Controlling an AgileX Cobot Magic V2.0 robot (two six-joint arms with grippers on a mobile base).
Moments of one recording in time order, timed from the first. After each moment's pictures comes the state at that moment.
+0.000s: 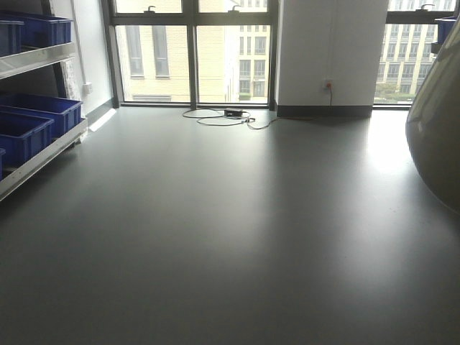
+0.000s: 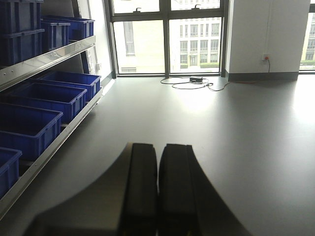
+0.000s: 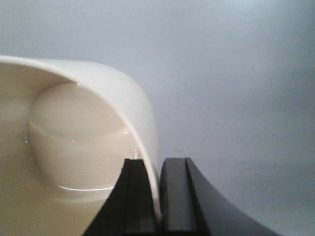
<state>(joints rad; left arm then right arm) -0.02 -0.01 0.01 -0.07 0.08 0.10 -0.05 0.78 -0.73 0.12 0.83 0.05</state>
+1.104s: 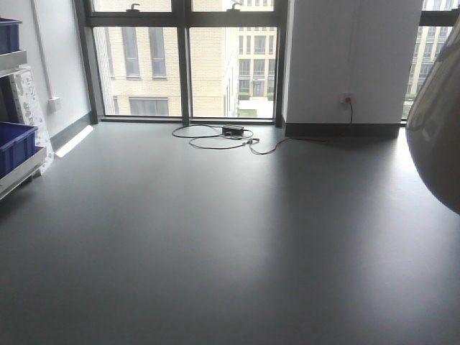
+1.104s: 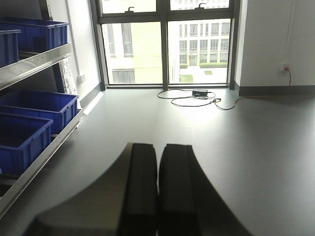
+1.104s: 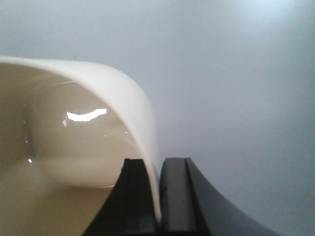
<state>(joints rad) -0.02 -0.01 0.01 -0.07 0.08 0.10 -0.05 0.78 -0.73 0.12 0.83 0.05</state>
